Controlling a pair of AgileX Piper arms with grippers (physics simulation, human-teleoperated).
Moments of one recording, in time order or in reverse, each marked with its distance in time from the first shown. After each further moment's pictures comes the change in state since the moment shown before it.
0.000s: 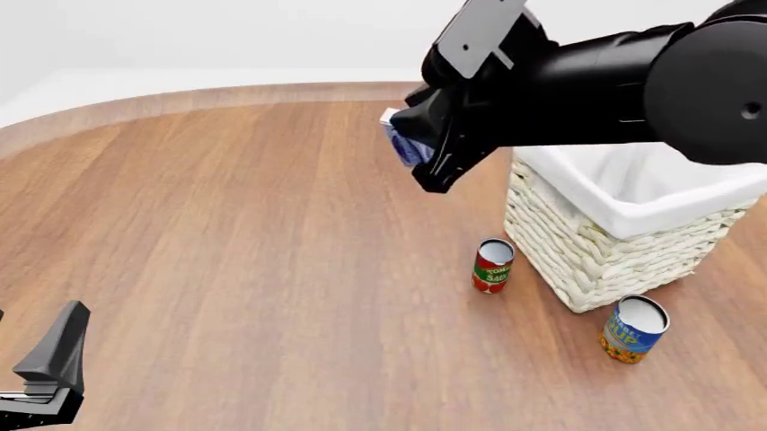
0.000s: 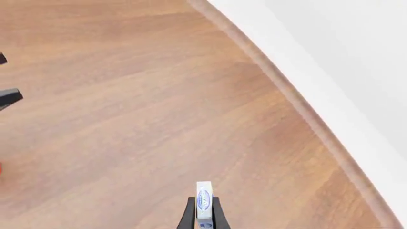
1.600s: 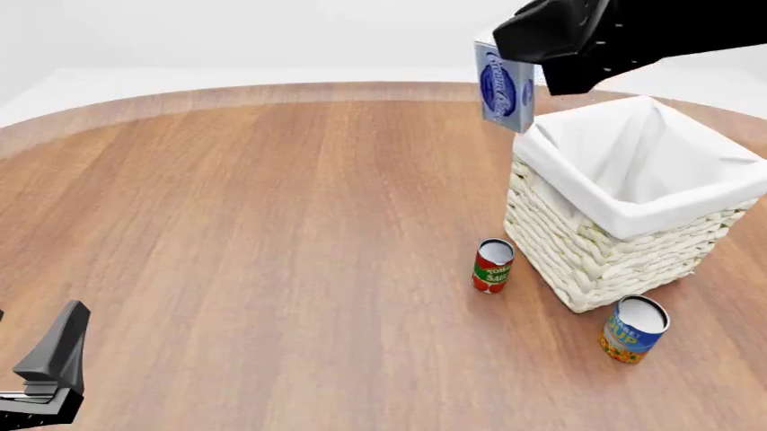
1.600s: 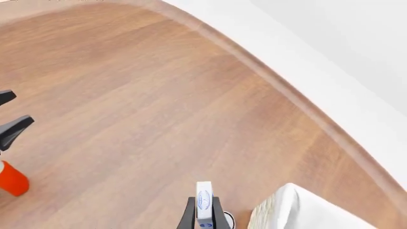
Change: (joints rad) left arm 0.000 0.000 0.000 0.000 0.000; right arm -0.086 -0.145 -0.204 0.329 0.154
